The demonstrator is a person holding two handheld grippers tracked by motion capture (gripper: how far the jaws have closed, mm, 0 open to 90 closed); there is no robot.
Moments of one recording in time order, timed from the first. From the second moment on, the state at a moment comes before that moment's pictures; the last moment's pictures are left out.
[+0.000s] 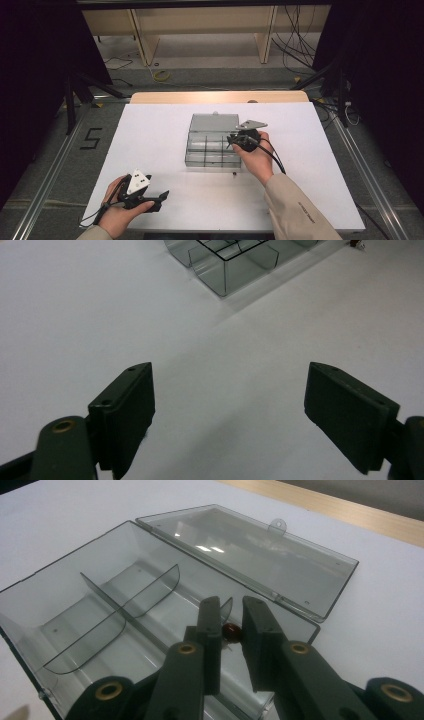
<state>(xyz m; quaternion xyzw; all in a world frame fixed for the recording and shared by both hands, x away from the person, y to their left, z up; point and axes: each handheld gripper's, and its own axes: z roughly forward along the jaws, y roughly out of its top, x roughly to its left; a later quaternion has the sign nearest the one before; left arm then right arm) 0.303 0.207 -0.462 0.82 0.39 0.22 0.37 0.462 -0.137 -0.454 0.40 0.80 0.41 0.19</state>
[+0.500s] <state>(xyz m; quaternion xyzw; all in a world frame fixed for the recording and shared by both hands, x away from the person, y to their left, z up) 0.303 0.207 -0.463 0.82 0.39 0.21 0.37 0.466 -0.136 -0.460 0.40 0.80 0.41 0.20</state>
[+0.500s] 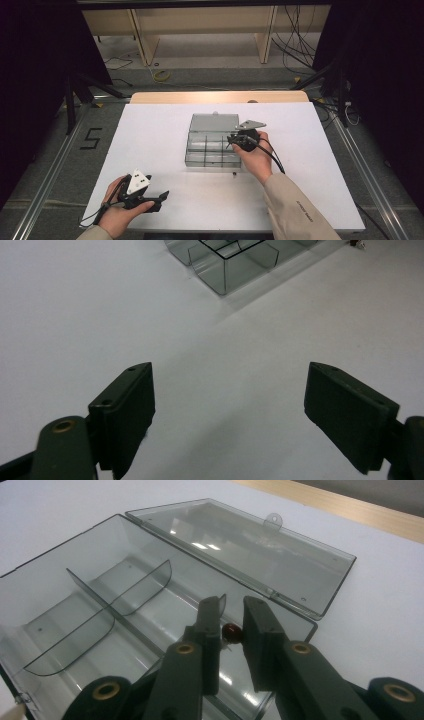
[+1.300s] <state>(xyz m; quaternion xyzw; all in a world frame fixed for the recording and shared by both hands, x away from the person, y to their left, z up) 0.302 0.209 -0.463 0.81 0.39 0.21 0.37 0.447 -0.147 -0.443 0.41 0.79 0.42 0.20</state>
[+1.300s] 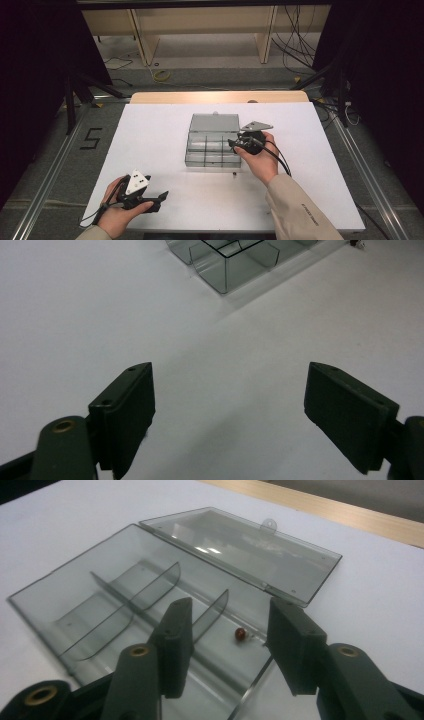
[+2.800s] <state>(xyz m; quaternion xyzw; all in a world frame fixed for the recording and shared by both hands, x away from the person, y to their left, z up) 0.301 0.208 -0.463 0.82 0.39 0.21 0.37 0.372 -0.137 -0.486 0.46 0.81 0.35 0.15</state>
